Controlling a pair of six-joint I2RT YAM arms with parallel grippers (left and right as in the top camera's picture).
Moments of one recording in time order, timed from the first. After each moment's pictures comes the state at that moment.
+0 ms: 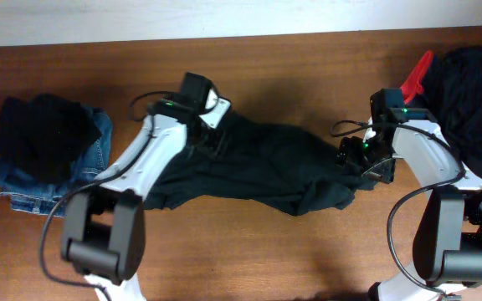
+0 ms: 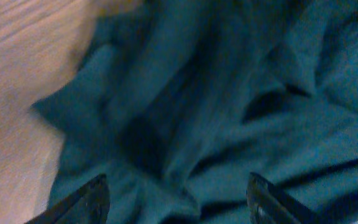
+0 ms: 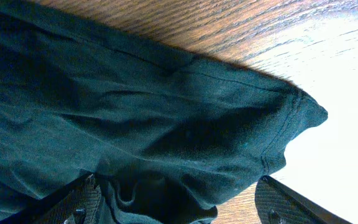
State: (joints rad) left arm -0.36 1.94 1.45 -0.75 0.14 0.14; right arm -0.08 1.78 1.20 -0.95 -0.12 0.32
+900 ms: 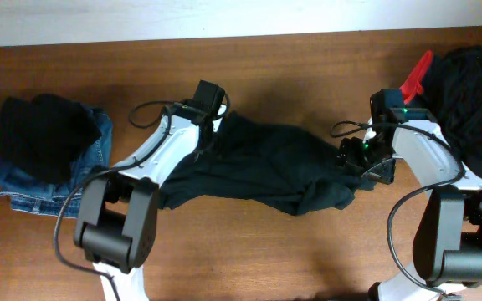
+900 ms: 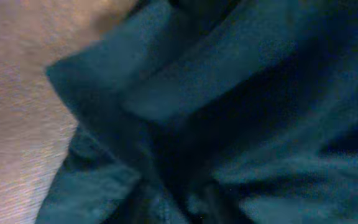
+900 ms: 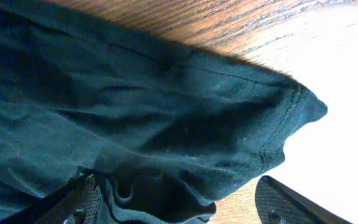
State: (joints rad) left arm -0.39 2.03 1.45 -0.74 -0.05 -0.09; right arm -0.08 1.78 1.20 -0.96 -0.12 0.31
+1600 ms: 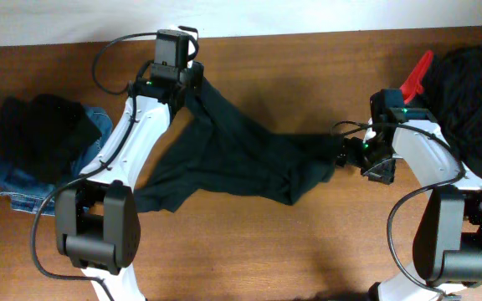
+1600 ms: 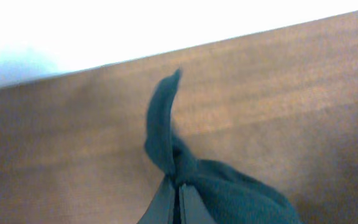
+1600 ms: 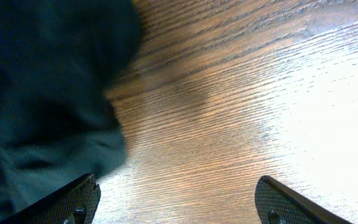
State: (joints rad) left arm -0.26 1.98 1.64 -0.36 -0.16 0.03; right arm -0.08 1.78 1.20 -0.96 -0.12 0.31
